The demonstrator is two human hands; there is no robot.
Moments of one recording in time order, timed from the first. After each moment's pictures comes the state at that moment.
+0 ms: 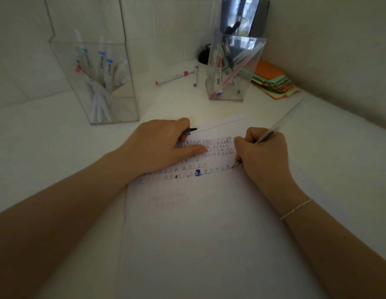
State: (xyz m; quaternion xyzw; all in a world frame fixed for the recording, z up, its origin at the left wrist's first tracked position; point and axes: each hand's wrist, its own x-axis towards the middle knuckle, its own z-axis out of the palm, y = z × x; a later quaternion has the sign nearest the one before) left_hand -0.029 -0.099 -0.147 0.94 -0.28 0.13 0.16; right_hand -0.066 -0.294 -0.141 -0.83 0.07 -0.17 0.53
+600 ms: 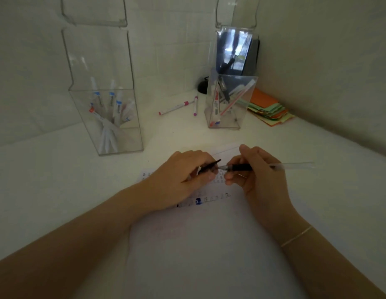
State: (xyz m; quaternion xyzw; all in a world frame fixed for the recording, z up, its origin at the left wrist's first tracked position) left_hand -0.039 -0.118 -0.140 0.85 -0.38 0.06 0.36; right_hand -0.067 -0.293 -0.130 -0.55 -0.01 -0.06 0.83
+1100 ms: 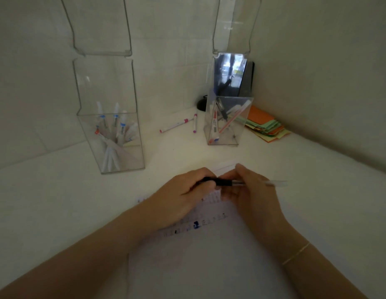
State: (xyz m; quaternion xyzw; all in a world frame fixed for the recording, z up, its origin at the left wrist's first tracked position) left_hand -0.046 -0.120 -0.132 0.83 -0.32 -0.02 0.46; right_hand -0.063 -0.291 -0.127 -0.60 -0.05 0.00 0.80
